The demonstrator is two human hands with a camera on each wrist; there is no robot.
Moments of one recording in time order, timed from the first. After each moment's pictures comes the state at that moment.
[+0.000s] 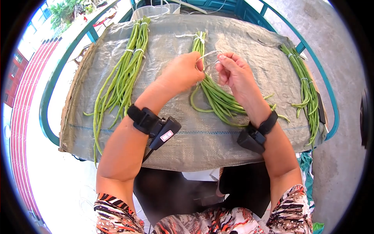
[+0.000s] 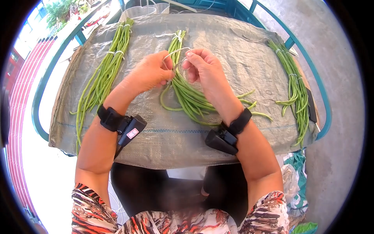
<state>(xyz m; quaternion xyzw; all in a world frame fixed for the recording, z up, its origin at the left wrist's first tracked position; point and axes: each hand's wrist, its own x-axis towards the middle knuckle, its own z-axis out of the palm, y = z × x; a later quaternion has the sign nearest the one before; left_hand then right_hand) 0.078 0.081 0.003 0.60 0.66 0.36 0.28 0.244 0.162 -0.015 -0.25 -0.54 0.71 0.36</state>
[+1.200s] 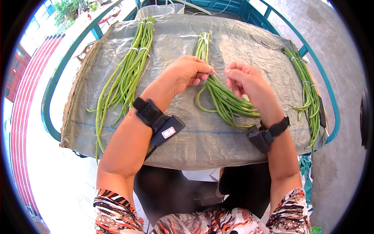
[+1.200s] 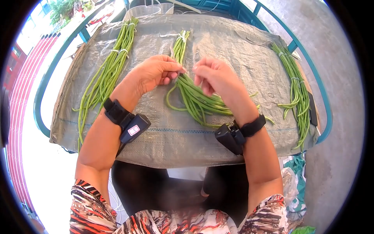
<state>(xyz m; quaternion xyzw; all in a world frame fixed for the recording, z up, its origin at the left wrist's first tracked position) 0.072 0.094 -0.009 0.35 0.56 0.48 0.58 0.270 0.160 0.010 -0.33 -0.66 0.64 0.20</state>
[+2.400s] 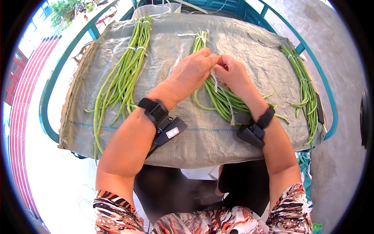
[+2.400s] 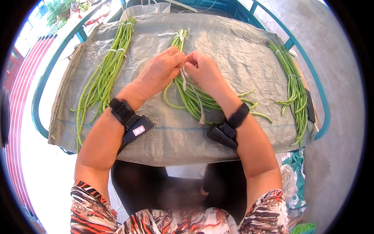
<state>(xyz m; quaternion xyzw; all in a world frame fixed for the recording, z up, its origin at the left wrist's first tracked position) 0.088 0.084 -0.012 0.76 0.52 0.39 -0.02 0.241 0.171 -0.022 -0.31 -0.80 0.43 0.27</state>
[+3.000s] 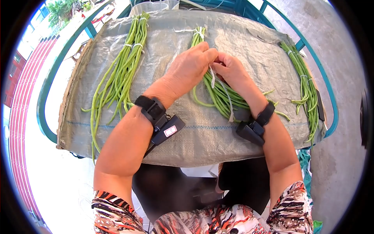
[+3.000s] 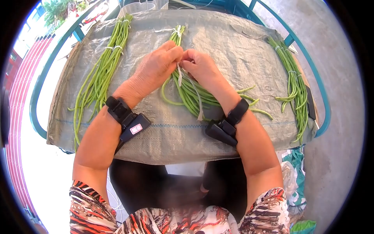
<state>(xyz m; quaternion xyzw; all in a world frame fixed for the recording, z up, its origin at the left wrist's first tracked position) 0.090 0.083 -0.012 0.75 0.54 0.38 -0.04 0.240 0.173 -0.026 -0.29 -0.77 0.51 0.24</state>
